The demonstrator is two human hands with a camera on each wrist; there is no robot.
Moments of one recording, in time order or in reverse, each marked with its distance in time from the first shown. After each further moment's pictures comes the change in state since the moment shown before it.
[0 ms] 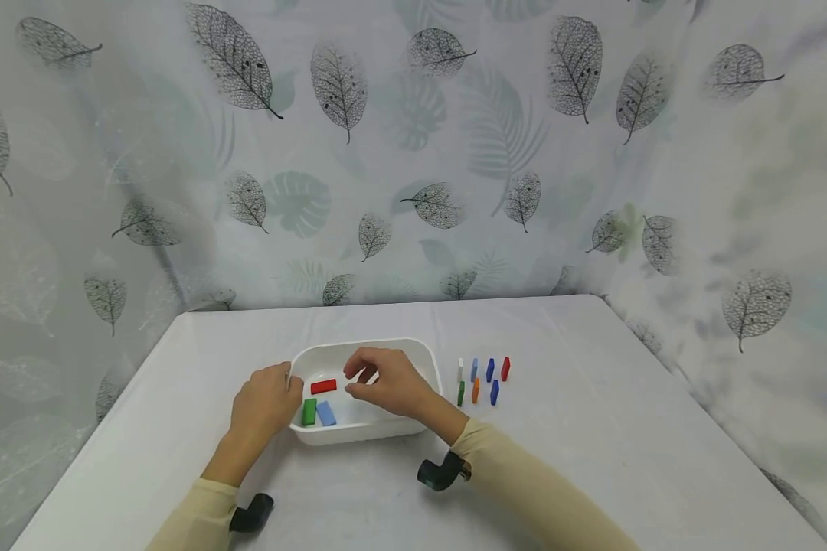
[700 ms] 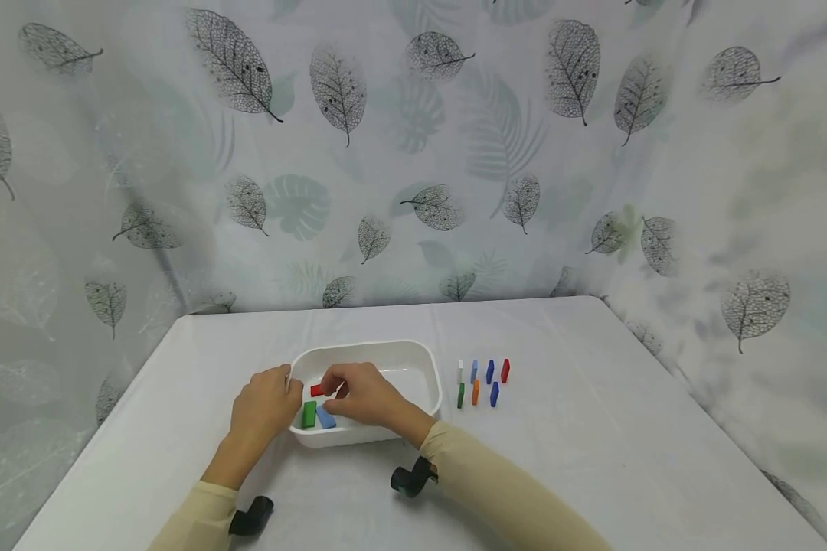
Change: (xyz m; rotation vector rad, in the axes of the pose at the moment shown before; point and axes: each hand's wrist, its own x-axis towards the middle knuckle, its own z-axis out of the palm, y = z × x) left_hand 0.001 -0.002 -0.001 0.006 0.007 0.026; right_hand 0.022 0.002 0.042 -0.066 -0.116 0.052
